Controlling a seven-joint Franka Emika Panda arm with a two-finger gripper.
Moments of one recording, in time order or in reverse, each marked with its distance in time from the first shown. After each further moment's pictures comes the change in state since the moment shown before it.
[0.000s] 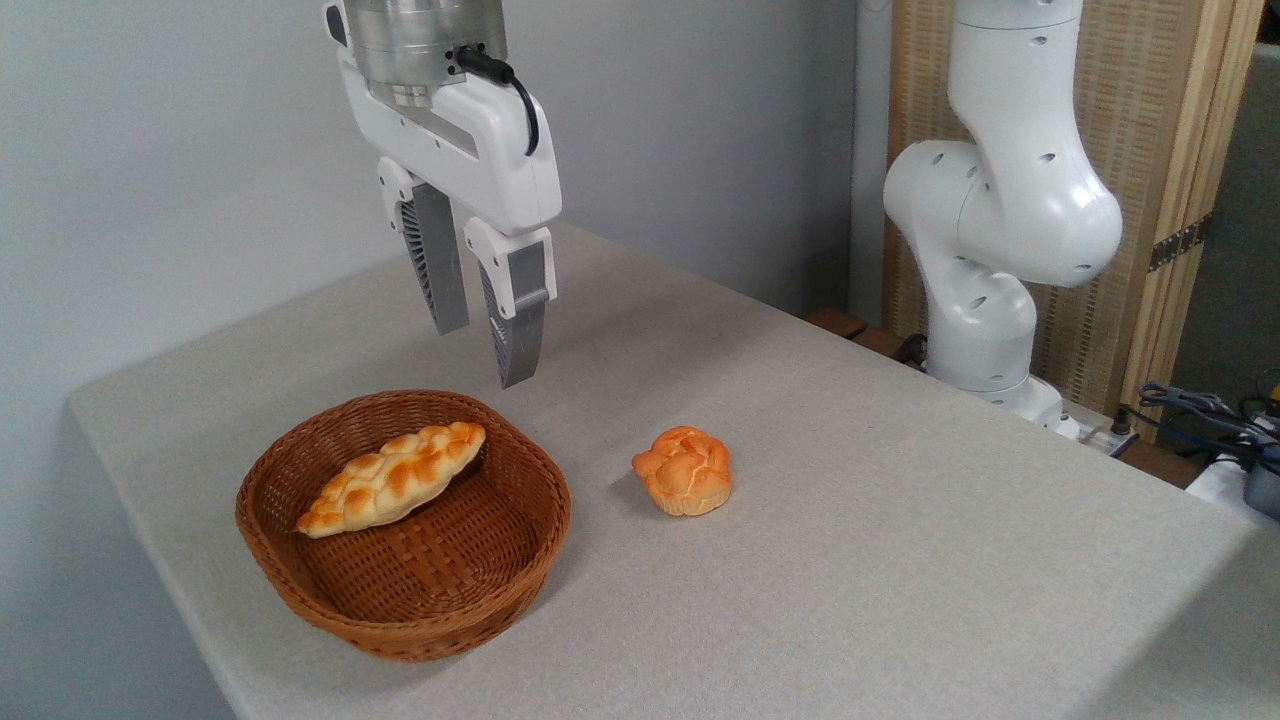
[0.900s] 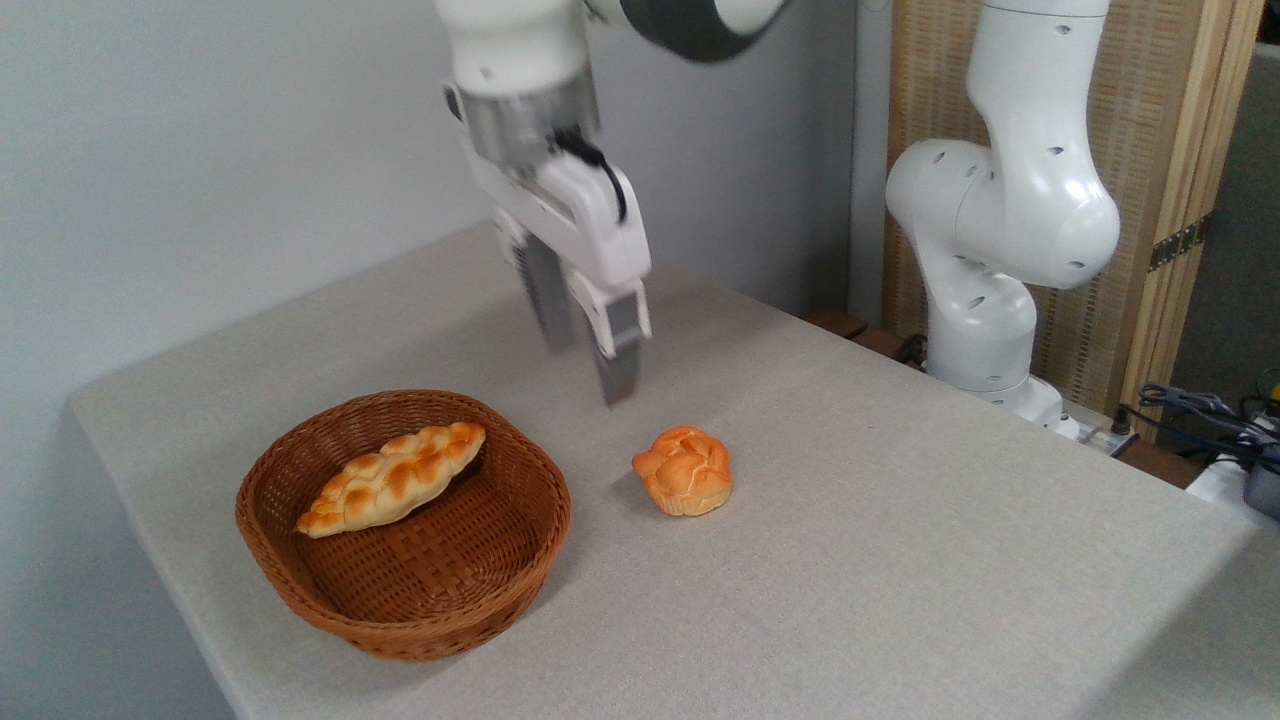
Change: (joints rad) arm -0.064 -0.203 0.020 -0.408 0.029 0.082 0.087
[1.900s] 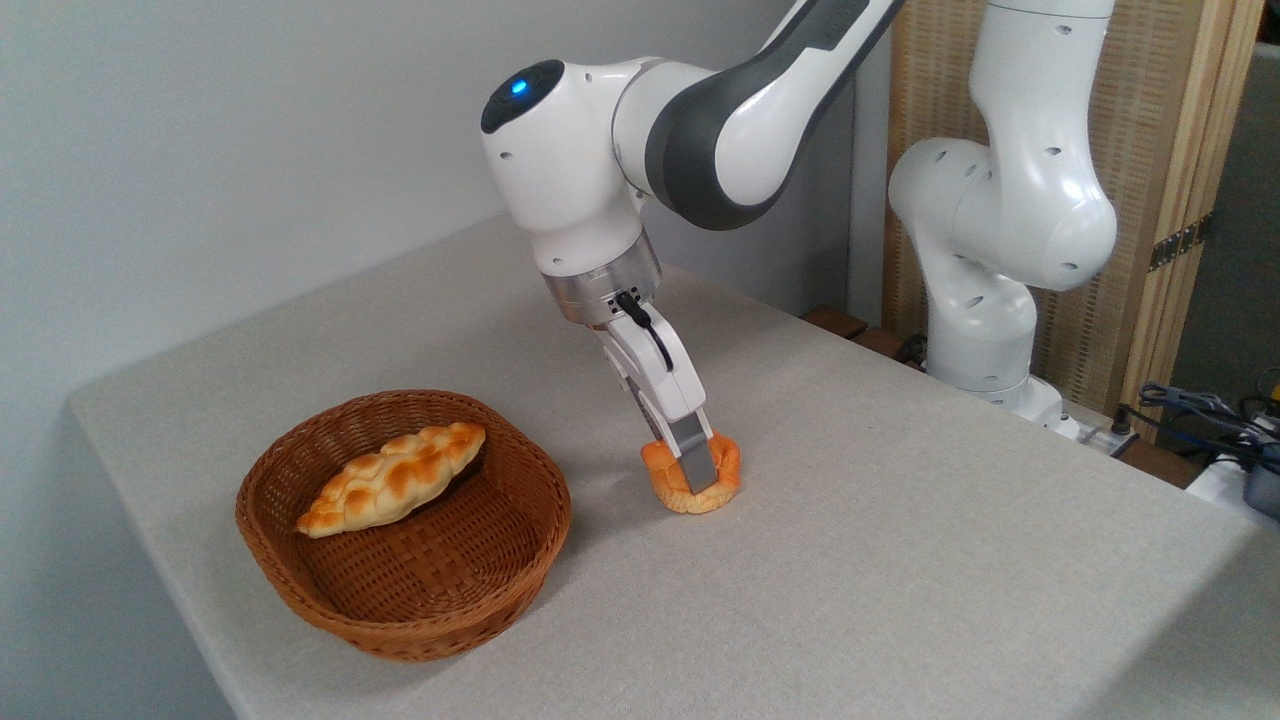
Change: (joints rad) arm -0.051 -0.004 0.005 -0.319 0.131 0.166 0.058
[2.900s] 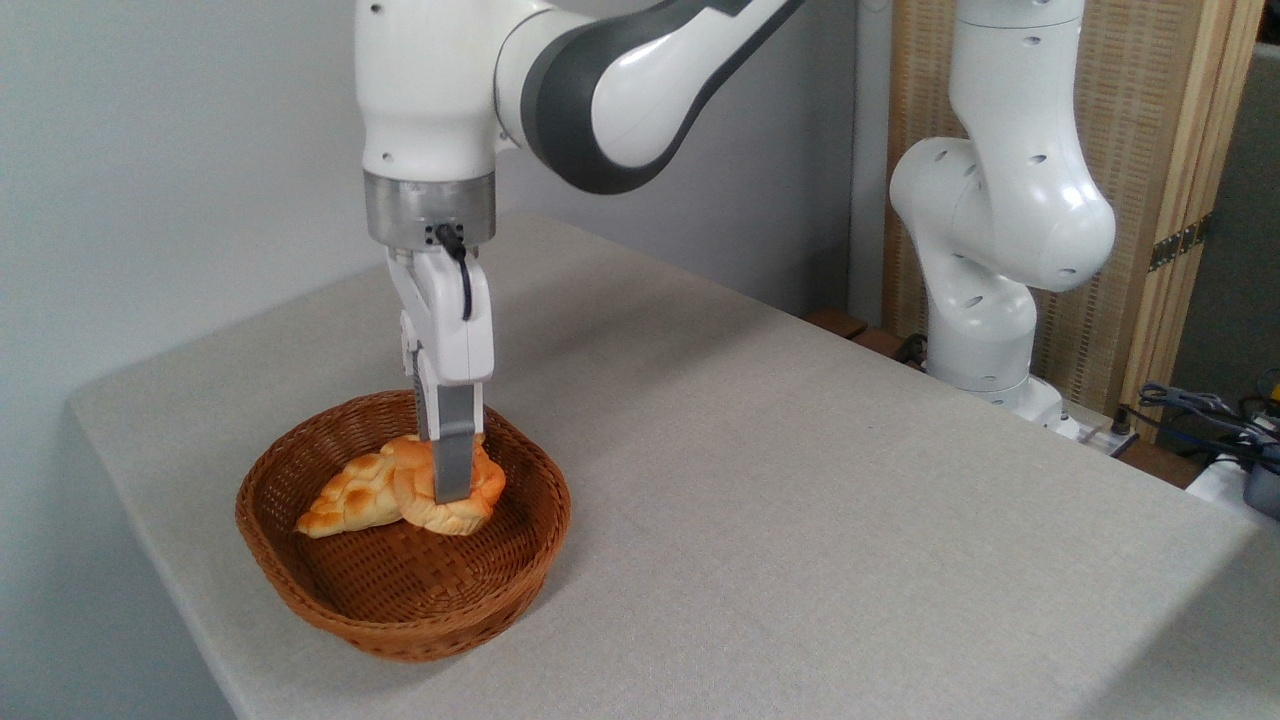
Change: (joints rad) arm -0.026 0.203 0.005 0.354 -0.041 0.294 0.000
